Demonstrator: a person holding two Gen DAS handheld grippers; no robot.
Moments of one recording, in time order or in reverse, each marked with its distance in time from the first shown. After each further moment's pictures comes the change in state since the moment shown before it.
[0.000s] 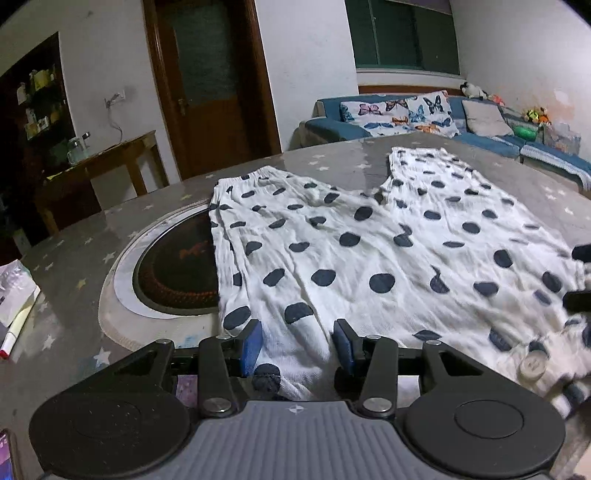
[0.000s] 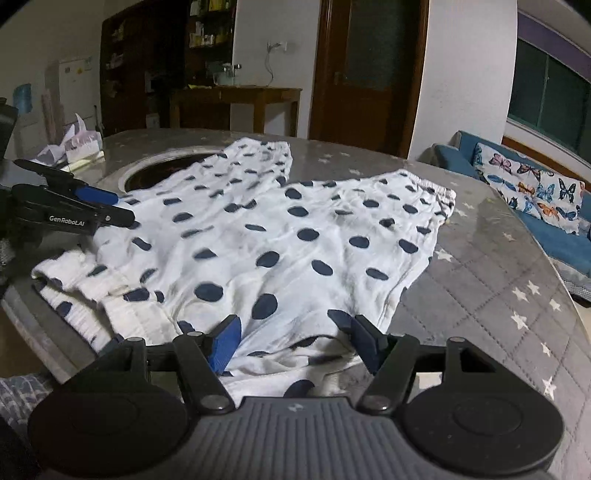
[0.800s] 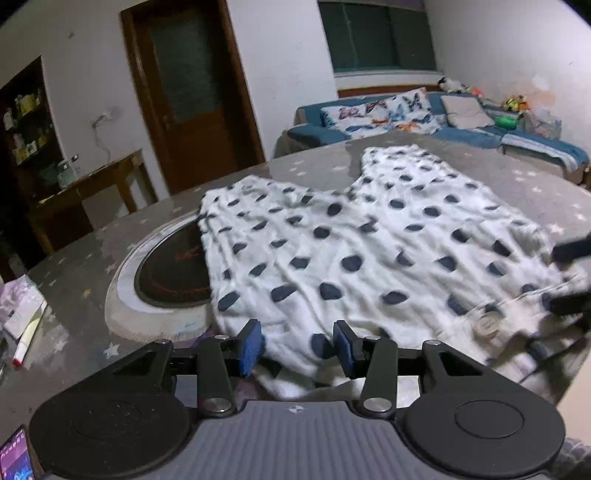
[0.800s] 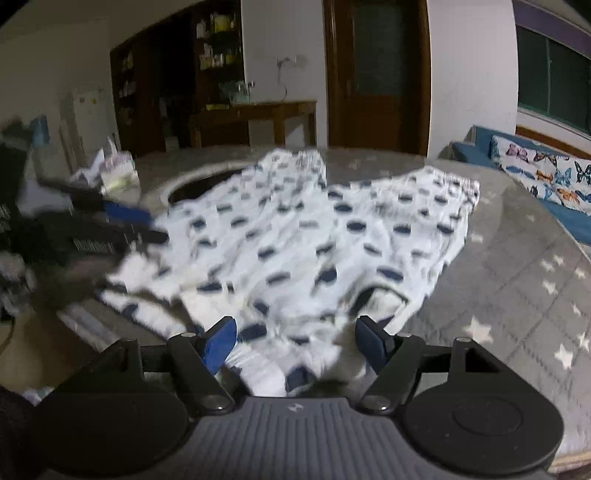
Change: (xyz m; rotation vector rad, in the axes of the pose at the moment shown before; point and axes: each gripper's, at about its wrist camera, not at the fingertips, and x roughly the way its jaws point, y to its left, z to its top) left arm -0.029 -0.017 -0.016 0.093 -0.034 -0.038; right arm -0.021 0.023 -0.021 0.072 -0.027 0.101
